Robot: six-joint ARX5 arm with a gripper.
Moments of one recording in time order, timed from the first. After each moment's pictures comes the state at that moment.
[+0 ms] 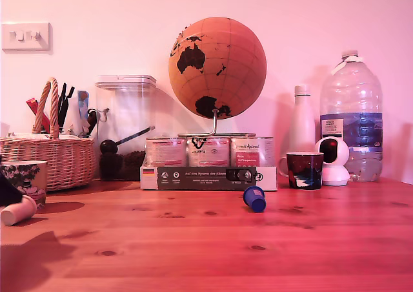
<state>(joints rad) 0.04 1.73 0.21 1.12 0.26 -0.07</state>
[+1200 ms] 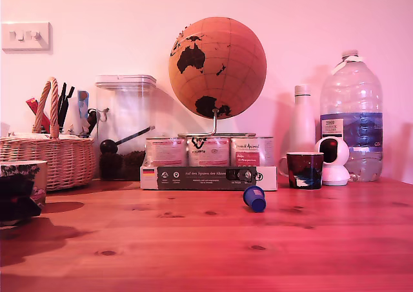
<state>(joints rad) 0.04 1.95 0.48 1.02 0.29 -0.02</state>
